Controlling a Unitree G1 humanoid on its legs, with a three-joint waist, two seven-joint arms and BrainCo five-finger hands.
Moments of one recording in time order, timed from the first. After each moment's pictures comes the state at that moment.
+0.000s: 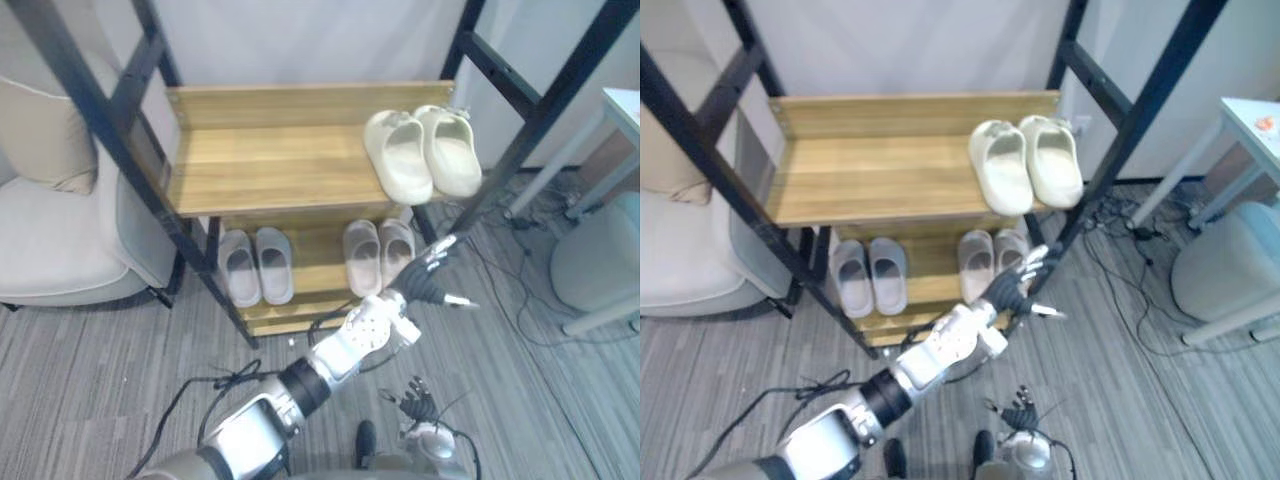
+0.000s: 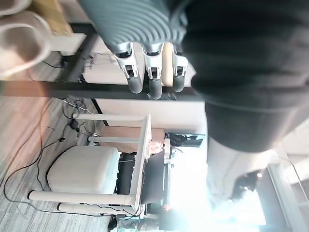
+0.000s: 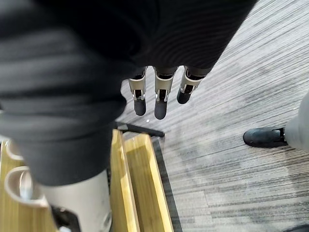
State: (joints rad) left arm -0.43 -0.08 -0.73 0.44 -0.19 -0.19 0.06; right arm 0.09 0.04 -0.03 0.76 0.09 -0.12 -0.22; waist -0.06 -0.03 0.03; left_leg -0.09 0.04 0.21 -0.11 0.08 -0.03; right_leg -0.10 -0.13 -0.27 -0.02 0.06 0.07
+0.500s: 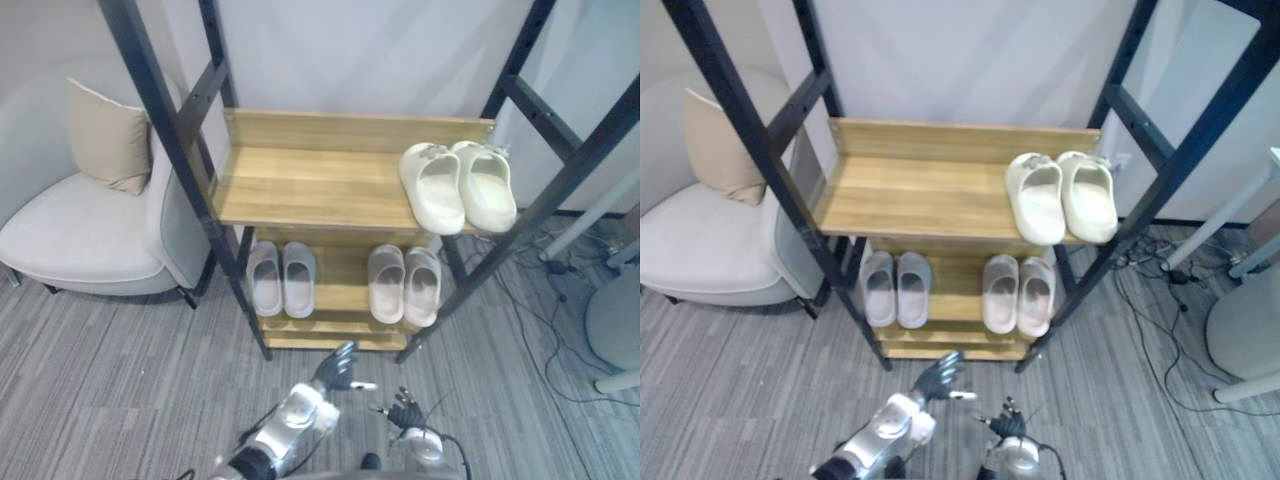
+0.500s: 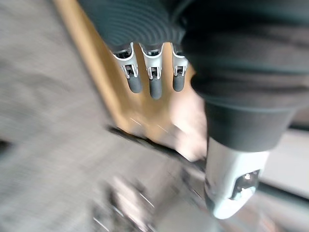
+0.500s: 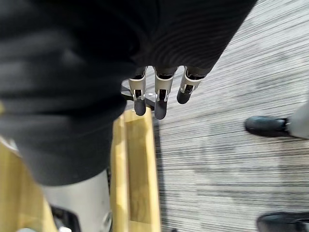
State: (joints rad) left arm -0.05 0.08 -0.50 0.89 -0.14 -0.16 0.02; right arm 0.03 0.03 0.05 1.00 0.13 -0.13 -0.22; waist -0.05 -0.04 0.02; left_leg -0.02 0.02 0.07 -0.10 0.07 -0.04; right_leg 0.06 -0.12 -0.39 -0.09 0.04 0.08
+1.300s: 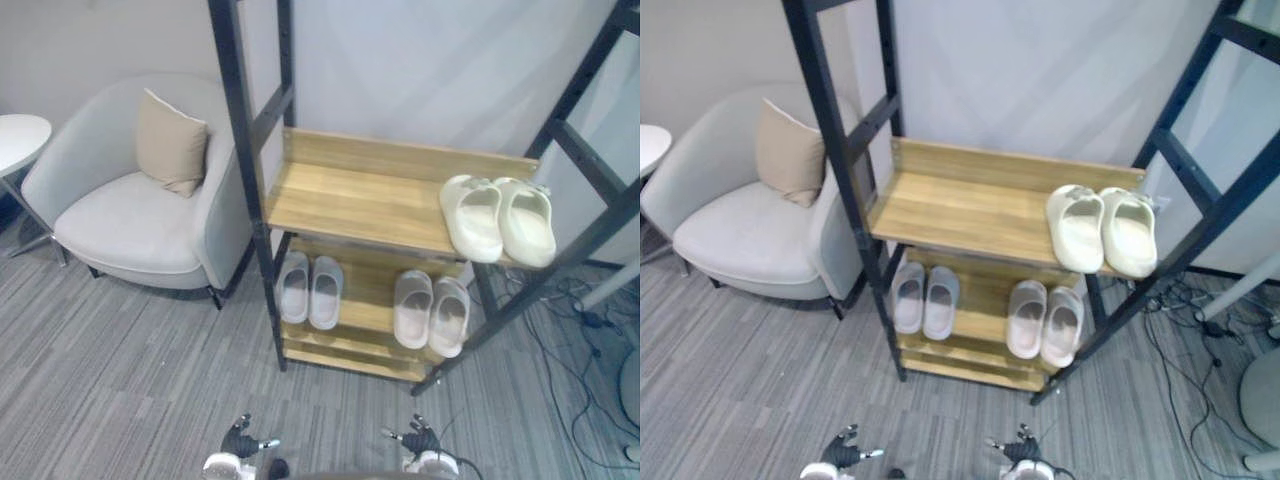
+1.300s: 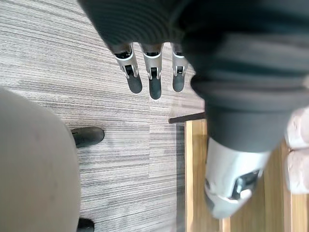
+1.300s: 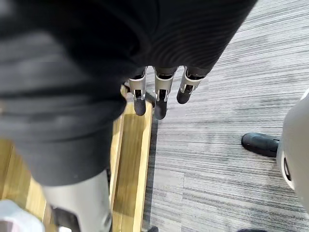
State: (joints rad) left arm 0.07 0.12 -0.09 1.08 0.04 -0.15 0.08; right arm 0.04 -0.02 0.04 1.10 0.12 -0.15 -0.20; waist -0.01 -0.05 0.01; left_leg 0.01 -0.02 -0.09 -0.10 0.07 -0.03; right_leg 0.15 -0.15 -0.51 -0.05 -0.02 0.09
